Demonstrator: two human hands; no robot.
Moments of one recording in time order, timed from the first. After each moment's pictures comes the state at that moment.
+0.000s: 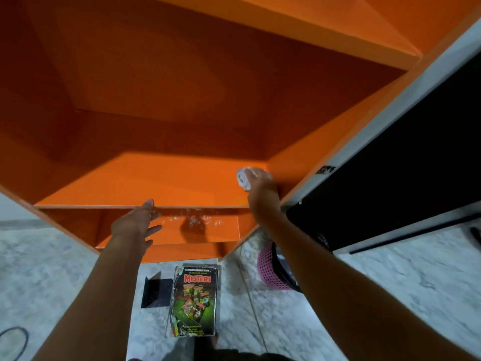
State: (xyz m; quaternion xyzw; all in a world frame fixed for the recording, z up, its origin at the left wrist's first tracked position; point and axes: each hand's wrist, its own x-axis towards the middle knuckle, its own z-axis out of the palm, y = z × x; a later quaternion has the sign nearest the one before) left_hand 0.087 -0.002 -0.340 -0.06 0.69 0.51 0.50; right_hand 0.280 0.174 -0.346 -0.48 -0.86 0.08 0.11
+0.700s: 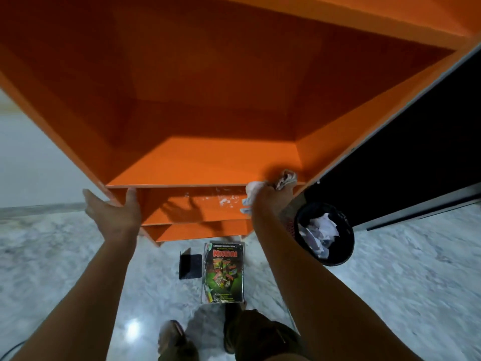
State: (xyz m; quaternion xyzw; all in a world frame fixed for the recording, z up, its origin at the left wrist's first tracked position) left_hand 0.013 -0.088 -0.335 0.00 0.84 0.50 0.21; right_hand 0.213 0.069 -0.351 -0.65 -0.30 0.46 0.52
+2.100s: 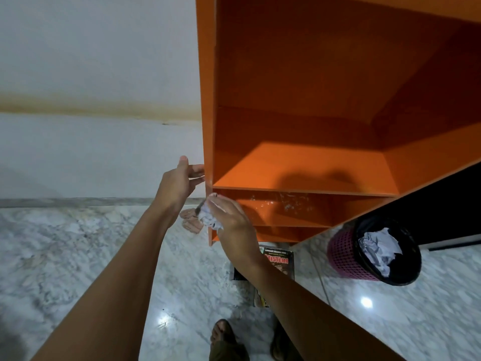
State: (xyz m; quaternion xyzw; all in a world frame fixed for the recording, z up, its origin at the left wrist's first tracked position) left_hand -0.117 -0.128 -0.300 0.18 0.72 0.52 0.42; right_hand 0.034 -0.110 -0.365 -0.32 -0.88 0.27 0.24
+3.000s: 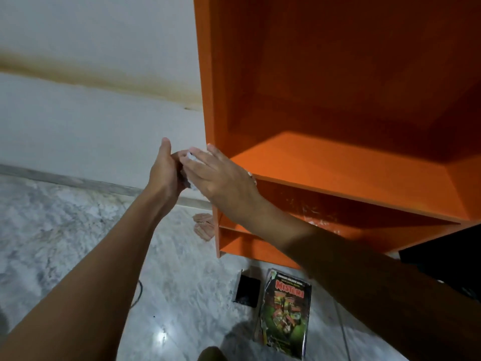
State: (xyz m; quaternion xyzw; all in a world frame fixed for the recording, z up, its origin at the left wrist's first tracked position) left_hand -0.113 -0.129 -0.372 0.07 0.66 0.65 0.36; right_hand -0.014 -0.034 -0.397 0.08 -0.96 -0.07 0.27
